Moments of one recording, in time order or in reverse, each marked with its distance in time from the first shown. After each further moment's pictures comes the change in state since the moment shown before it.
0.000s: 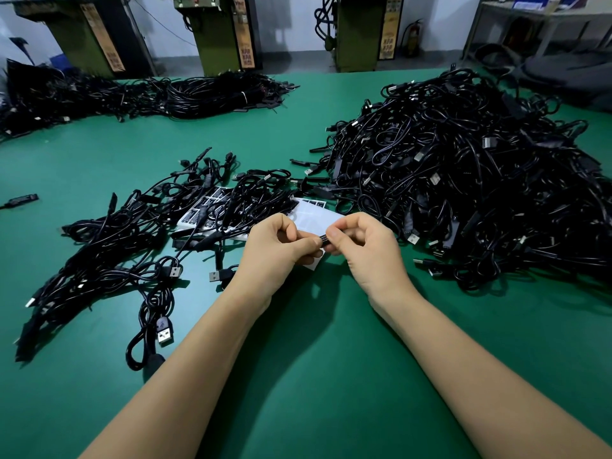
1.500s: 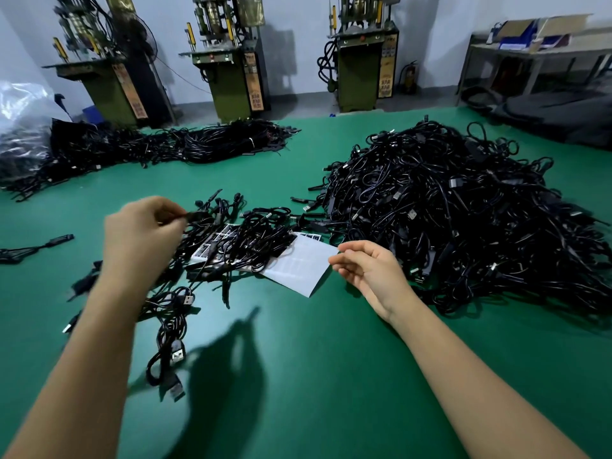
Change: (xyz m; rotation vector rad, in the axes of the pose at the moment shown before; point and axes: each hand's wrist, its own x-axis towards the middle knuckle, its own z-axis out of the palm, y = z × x) left_hand -0.004 0.093 -0.108 0.909 0.533 0.310; right_hand 0.014 -0.012 -0.031 0.472 -0.076 0.291
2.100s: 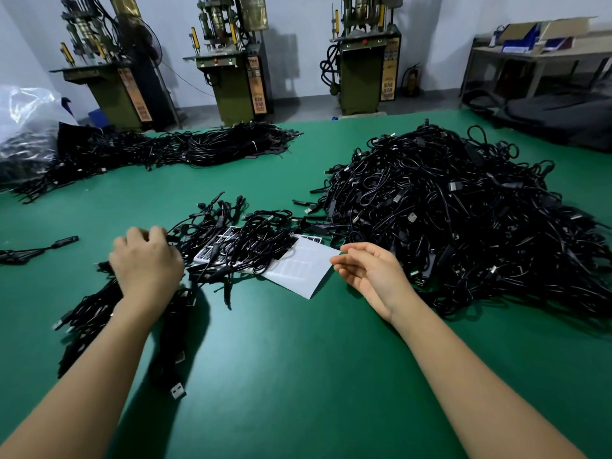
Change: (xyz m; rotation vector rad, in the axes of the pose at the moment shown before) left_hand 0.002 -0.073 0.043 0.558 0.073 -0.058; right_hand 0.003 -0.001 -0.002 0.067 0.012 0.051
